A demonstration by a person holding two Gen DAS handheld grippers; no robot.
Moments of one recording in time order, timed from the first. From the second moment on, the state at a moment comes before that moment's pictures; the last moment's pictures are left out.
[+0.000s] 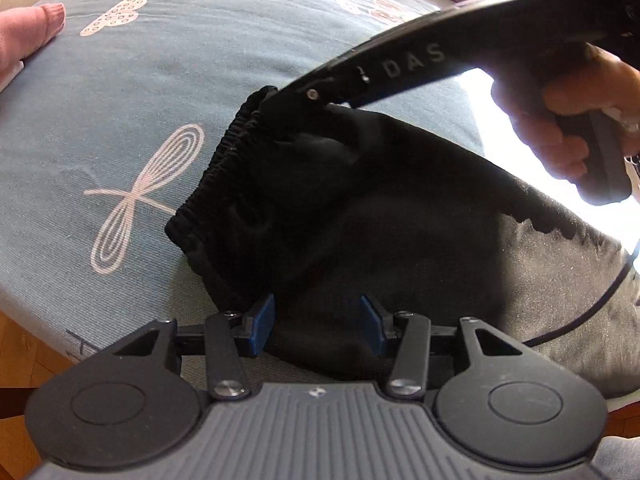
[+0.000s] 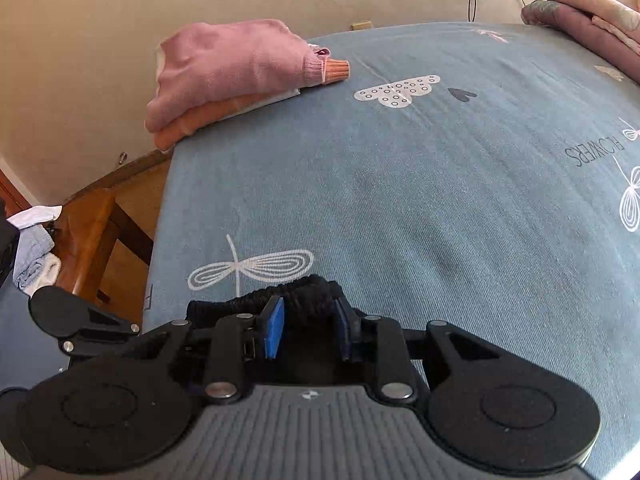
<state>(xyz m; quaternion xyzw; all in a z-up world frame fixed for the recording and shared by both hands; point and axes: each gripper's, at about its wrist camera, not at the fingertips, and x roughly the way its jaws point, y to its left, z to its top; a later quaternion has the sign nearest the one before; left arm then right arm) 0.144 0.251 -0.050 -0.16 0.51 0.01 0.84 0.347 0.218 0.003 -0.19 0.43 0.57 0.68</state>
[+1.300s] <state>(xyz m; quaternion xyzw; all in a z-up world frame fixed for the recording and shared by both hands) 0.187 0.271 -0.004 -0.23 0.46 0.02 0.86 0.245 0.097 -0.025 -0.14 0.60 0.52 0.60</state>
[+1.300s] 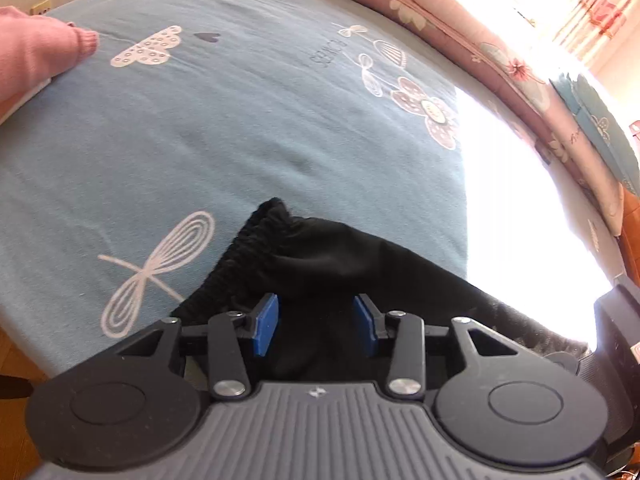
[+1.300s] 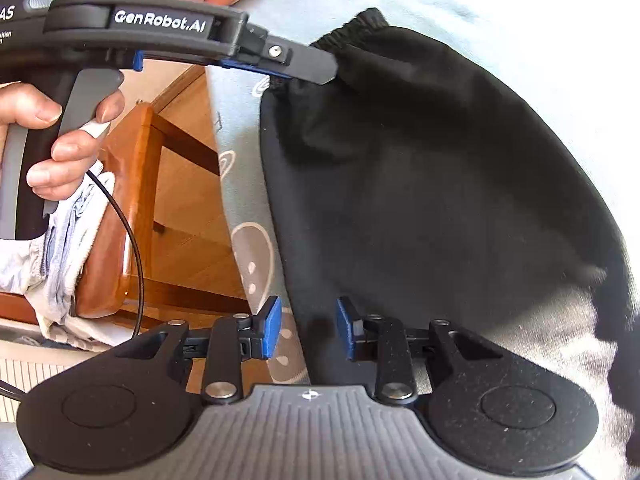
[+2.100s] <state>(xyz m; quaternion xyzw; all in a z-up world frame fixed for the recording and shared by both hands) 0.194 0.098 -0.032 -0.08 0.59 -0.11 0.80 0.212 -0.107 -0.022 0.01 0.63 0.34 0.70</state>
